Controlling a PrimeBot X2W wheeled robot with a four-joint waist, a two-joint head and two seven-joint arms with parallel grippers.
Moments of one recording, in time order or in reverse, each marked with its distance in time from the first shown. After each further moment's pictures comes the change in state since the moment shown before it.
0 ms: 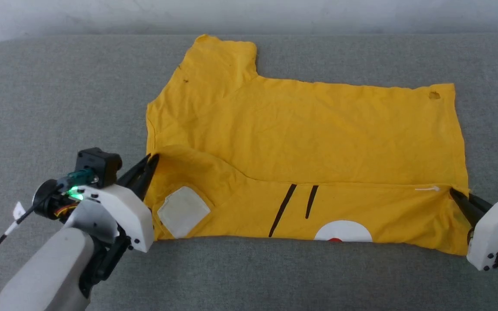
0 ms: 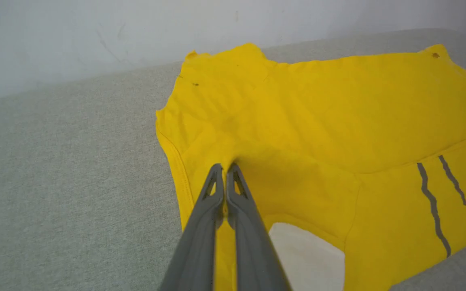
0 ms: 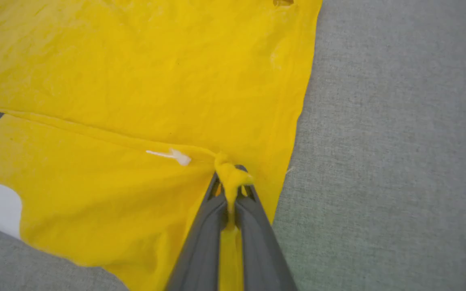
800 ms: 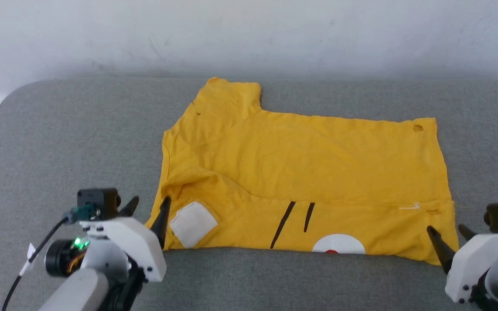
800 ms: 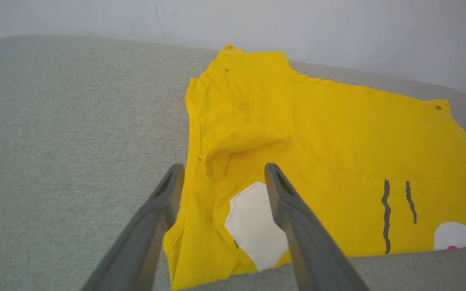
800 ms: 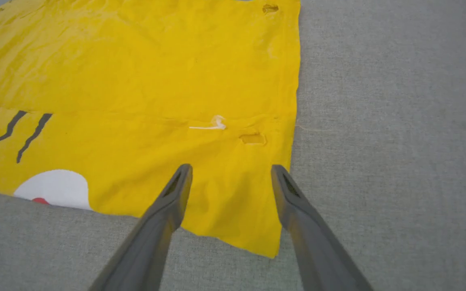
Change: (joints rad) left arm 0.151 -0.096 0.048 -0.031 -0.096 0.205 0.042; right arm 0.137 0.275 -0.199 -0.080 -0.249 0.000 0.119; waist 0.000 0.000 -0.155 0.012
